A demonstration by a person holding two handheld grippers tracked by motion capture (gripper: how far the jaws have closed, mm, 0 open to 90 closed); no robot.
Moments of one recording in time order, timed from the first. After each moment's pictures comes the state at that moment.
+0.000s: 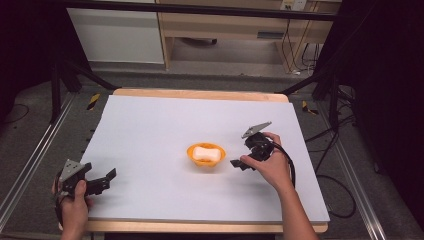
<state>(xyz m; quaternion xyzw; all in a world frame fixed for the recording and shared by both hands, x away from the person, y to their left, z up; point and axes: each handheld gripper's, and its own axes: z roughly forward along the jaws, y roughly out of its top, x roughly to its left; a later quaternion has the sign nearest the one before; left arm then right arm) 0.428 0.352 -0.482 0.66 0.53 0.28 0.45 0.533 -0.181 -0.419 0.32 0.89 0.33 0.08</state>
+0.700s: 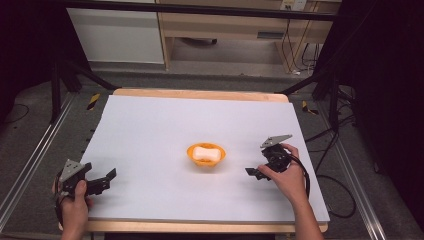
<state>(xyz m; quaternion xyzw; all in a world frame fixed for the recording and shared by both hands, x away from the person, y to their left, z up) 0.428 0.352 -0.482 0.66 0.53 0.28 0.45 0.507 -0.232 -0.440 0.36 0.86 0.34 0.10</state>
